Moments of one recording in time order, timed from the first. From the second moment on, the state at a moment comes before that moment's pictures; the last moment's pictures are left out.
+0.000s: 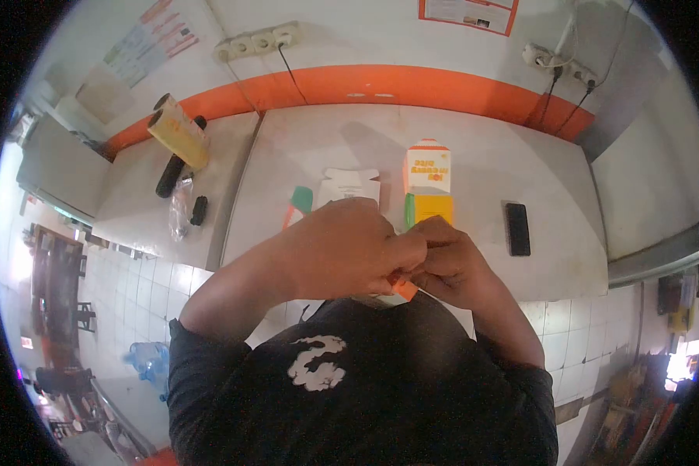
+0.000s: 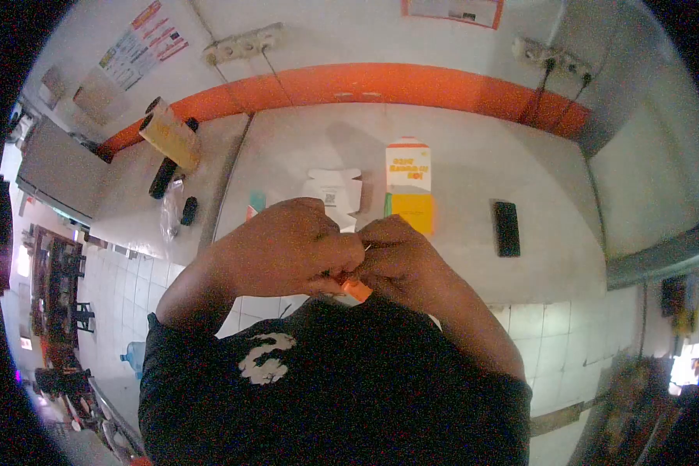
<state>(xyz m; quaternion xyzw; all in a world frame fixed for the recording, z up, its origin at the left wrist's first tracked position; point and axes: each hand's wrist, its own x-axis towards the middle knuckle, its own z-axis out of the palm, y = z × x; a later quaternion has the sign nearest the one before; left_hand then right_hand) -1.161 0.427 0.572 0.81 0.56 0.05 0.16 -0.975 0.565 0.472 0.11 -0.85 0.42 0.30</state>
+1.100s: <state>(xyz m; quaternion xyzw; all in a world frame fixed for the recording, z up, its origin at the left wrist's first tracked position) -1.136 0.449 0.460 0.52 0.58 0.52 0.35 -0.965 0.621 0.412 -0.14 -0.70 0.69 0.12</state>
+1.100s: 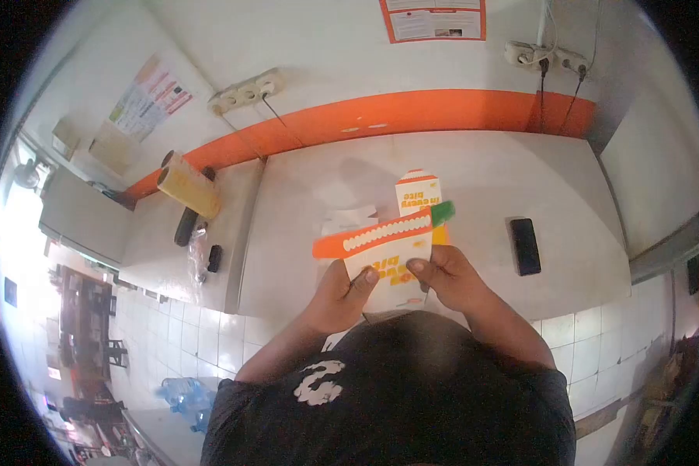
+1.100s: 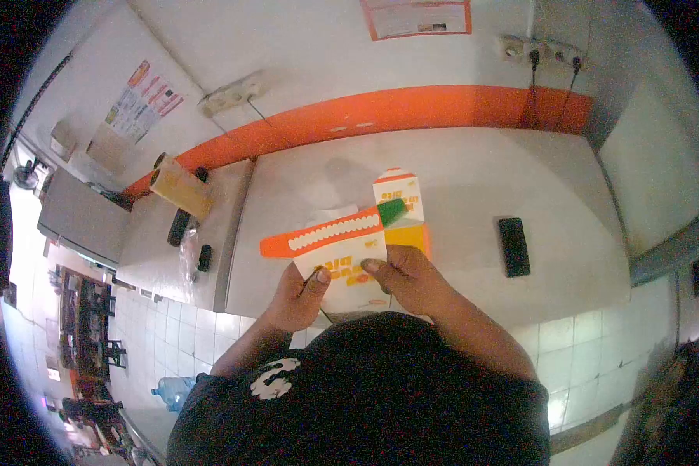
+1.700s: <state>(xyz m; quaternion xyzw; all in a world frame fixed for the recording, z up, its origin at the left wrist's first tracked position) -1.144 0.477 0.466 0.51 0.68 0.45 0.27 -0.959 0.620 0.464 -0.09 -0.87 0.32 0.37</state>
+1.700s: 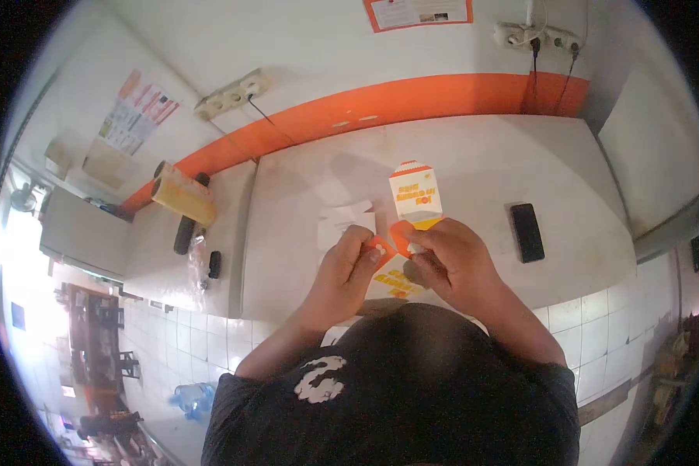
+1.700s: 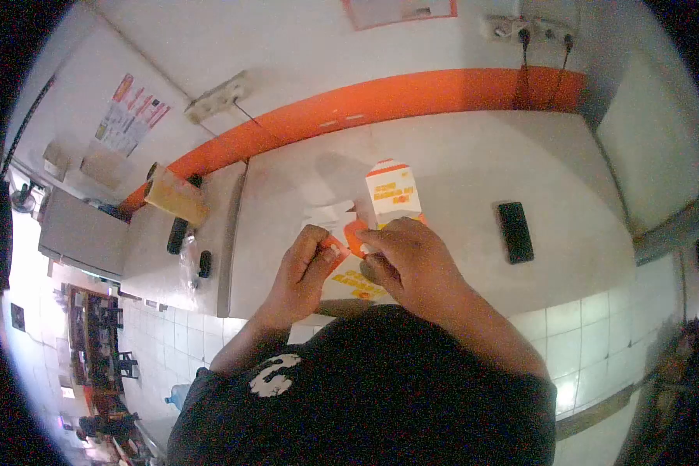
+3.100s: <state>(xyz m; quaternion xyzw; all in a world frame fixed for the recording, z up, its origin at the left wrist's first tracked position) -1.159 0.463 0.450 0.44 0.45 0.63 0.45 -0.960 0.644 0.426 -0.07 -0.60 0.76 0.25</state>
